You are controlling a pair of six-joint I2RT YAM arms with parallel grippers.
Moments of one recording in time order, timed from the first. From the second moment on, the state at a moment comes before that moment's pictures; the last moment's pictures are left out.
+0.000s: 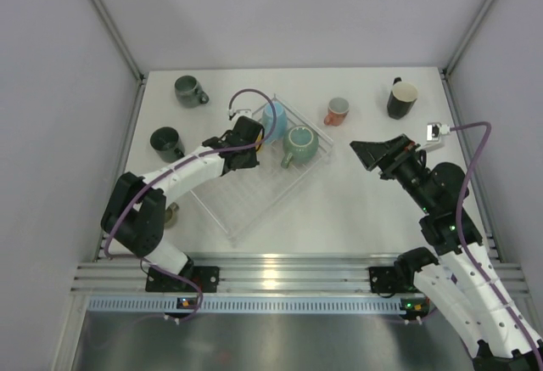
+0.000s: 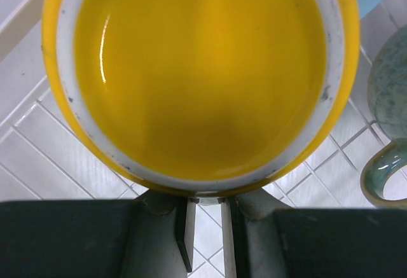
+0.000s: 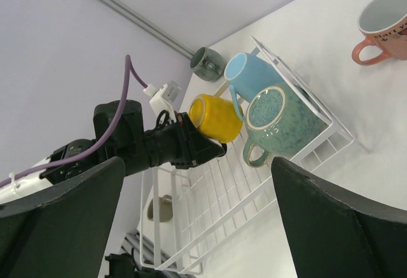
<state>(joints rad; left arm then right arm) -0.58 1.56 1.05 -0.41 -0.33 -0.54 0.34 0.52 0.60 -0.06 -0.18 0.87</state>
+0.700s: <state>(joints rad) -0.58 1.63 1.10 -0.41 -0.33 -0.51 0.34 0.50 0.61 -0.08 -0.17 0.86</state>
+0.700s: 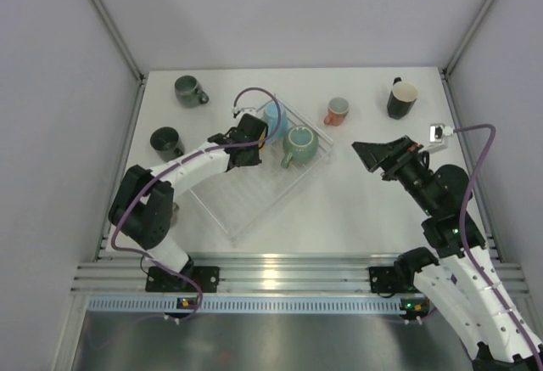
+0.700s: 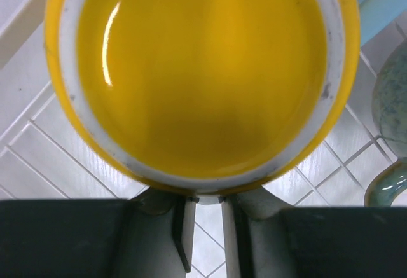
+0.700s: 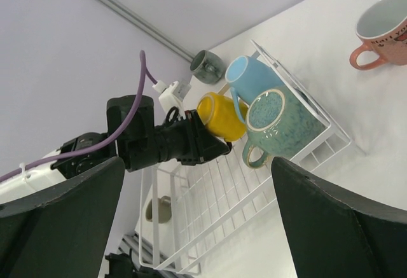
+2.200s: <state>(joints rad) -0.57 1.19 1.13 -0.44 0.02 -0.48 -0.18 1.59 1.32 -0.38 0.08 0.49</state>
